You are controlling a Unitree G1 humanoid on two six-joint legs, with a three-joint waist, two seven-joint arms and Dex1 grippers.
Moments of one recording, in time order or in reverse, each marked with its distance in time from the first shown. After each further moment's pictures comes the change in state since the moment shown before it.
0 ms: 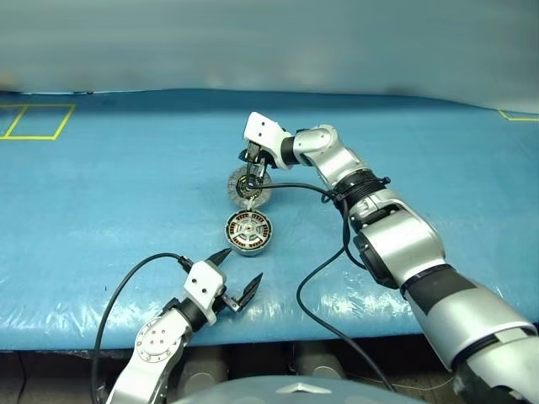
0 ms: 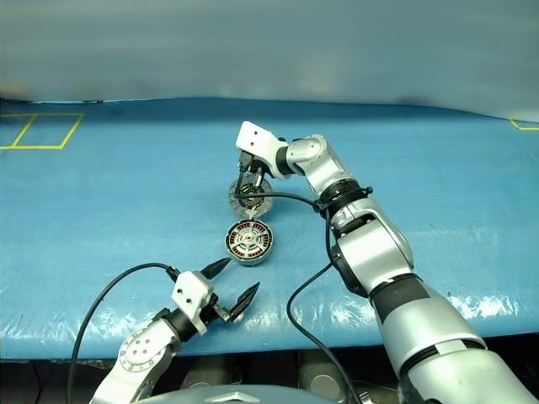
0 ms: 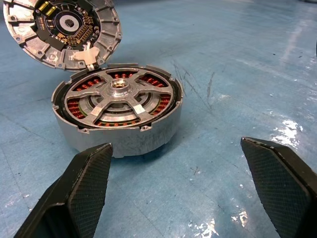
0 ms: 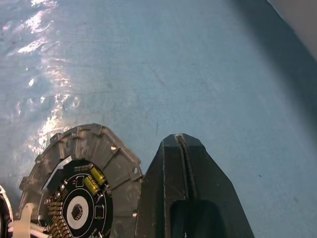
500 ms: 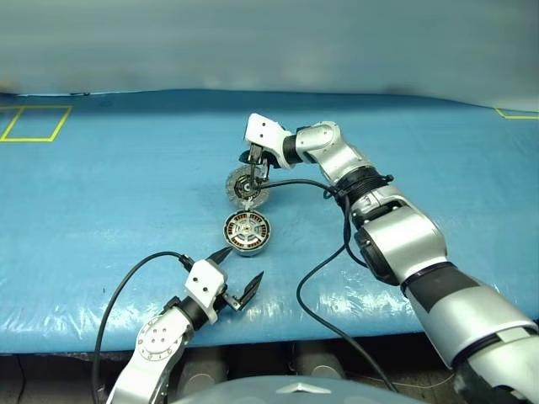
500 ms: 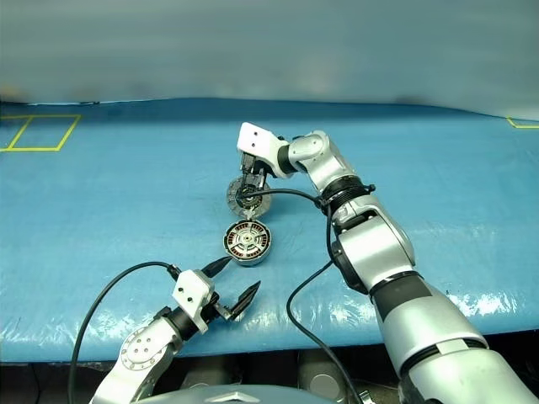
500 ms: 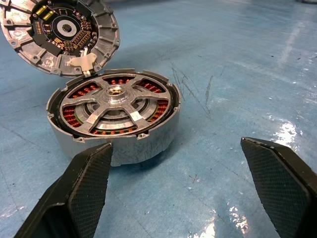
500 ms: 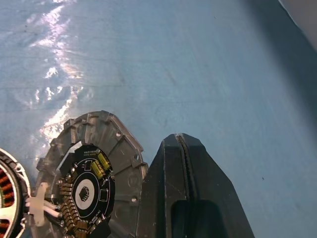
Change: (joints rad) left arm -0.015 0.001 -0.006 0.000 -0.001 0.001 0.003; right arm -0.014 -0.010 -0.035 -0.018 -0.025 -0.030 0.146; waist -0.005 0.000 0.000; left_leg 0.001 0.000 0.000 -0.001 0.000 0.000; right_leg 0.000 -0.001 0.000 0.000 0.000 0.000
